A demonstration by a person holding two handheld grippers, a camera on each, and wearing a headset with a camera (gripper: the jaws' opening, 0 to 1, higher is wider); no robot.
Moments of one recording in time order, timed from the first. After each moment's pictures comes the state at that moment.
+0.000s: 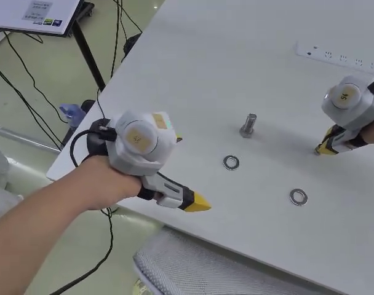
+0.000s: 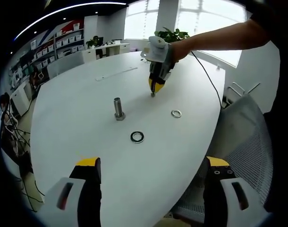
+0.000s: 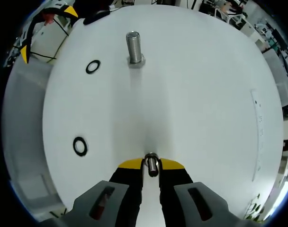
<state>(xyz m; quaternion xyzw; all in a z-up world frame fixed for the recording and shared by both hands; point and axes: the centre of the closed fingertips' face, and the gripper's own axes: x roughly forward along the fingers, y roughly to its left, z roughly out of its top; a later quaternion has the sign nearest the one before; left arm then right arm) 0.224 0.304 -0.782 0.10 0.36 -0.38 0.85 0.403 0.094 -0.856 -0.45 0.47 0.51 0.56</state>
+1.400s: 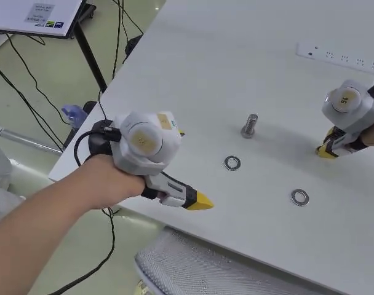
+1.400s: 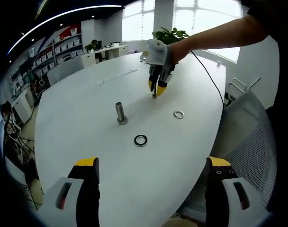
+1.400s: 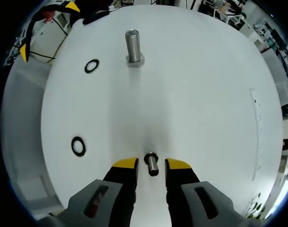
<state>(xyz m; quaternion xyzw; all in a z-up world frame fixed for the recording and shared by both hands) 0.230 0.302 -0.776 0.13 0.35 -0.38 0.85 0.401 0.091 -0.851 -0.45 0.46 0.51 0.57</state>
